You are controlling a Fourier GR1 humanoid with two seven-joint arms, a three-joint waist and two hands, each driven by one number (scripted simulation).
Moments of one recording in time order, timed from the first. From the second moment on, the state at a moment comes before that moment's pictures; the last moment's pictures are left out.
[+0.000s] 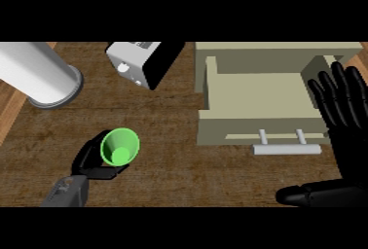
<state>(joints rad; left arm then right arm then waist) -0.39 0.19 0.14 -0.42 0.03 -0.55 -0.82 -0.11 -0.08 -0.05 -2.09 -0.16 0.12 0.19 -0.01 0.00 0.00</state>
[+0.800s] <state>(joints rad) -0.34 0.12 0.27 -0.53 0.16 -0.27 -0.97 -0.12 -0.09 -0.05 -2.08 -0.15 0.12 0.19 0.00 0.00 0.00</state>
